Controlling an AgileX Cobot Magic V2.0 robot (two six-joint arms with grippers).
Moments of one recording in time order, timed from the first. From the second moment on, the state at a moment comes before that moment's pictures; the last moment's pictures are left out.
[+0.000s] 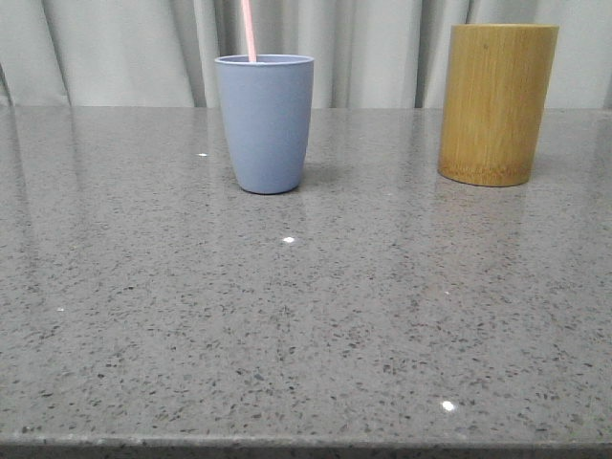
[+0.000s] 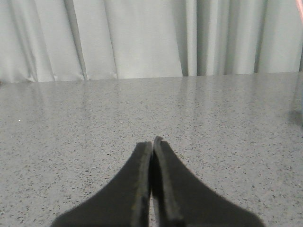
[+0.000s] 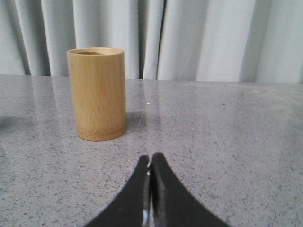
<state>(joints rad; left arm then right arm) -0.06 0.00 0.00 0.12 0.06 -0.16 0.07 -0.01 0.01 -0.10 0.05 0.17</state>
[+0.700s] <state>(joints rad) -0.06 0.00 0.00 0.12 0.06 -0.16 0.05 -0.01 0.03 -0.08 -0.01 0.17</state>
